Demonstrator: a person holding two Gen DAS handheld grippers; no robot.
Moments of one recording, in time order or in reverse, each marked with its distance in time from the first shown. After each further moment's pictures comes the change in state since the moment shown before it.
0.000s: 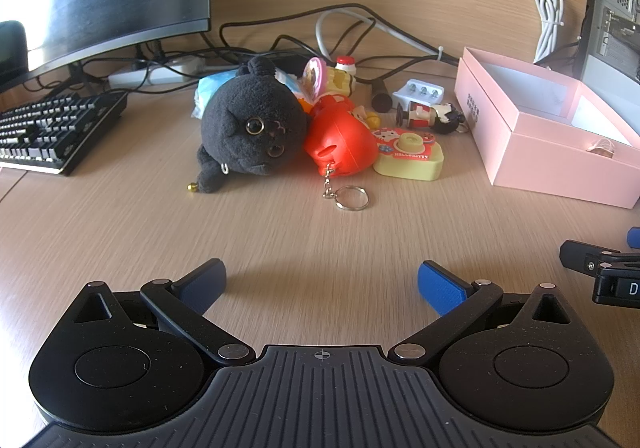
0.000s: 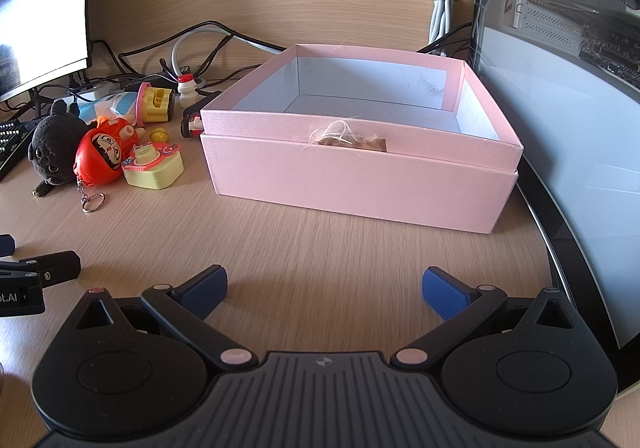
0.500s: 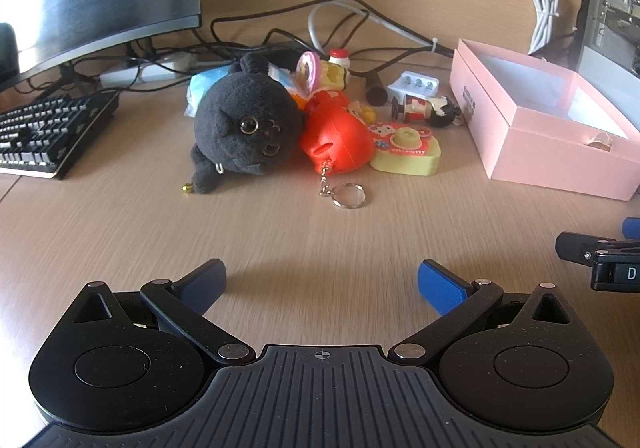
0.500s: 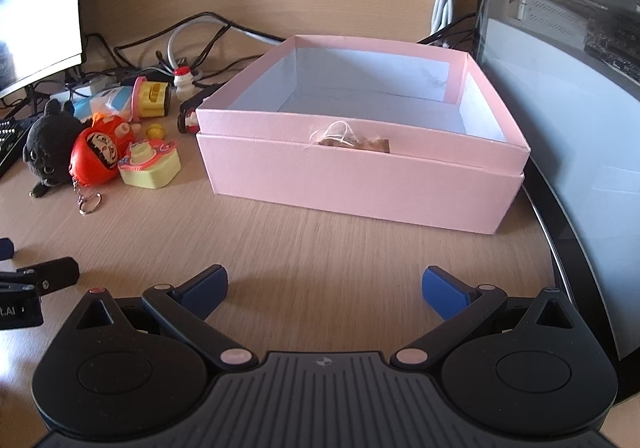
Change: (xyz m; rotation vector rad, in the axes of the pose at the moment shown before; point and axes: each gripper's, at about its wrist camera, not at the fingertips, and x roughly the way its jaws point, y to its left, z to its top) left arm 0.002 0.003 0.005 0.027 0.034 -0.021; right arm 0.008 -0.003 0.010 0.003 0.053 0.006
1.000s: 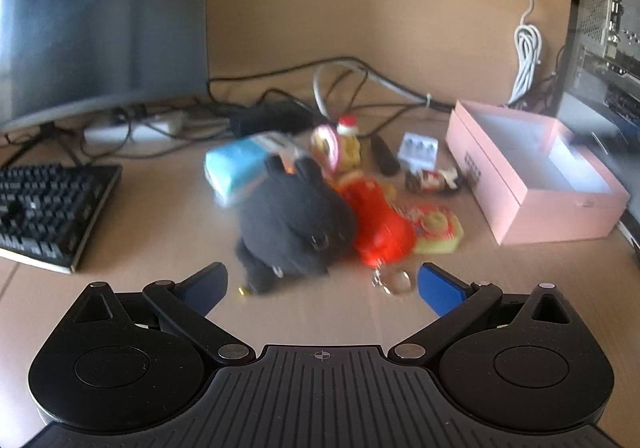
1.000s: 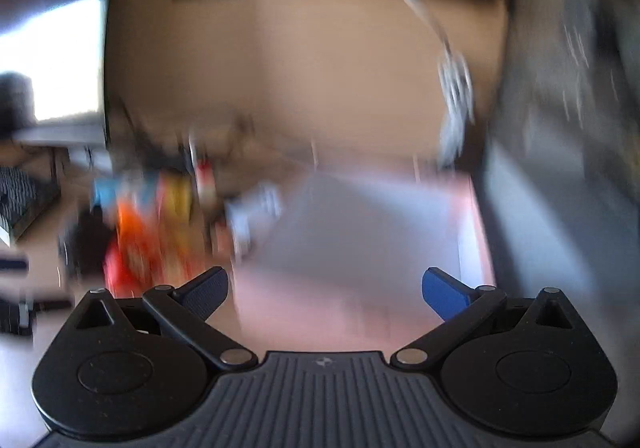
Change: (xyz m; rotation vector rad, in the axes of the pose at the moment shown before) left arm -0.014 0.066 0.053 0.067 -0.083 -0.112; right arm -0.050 0.026 0.081 -0.068 -0.223 -0.020
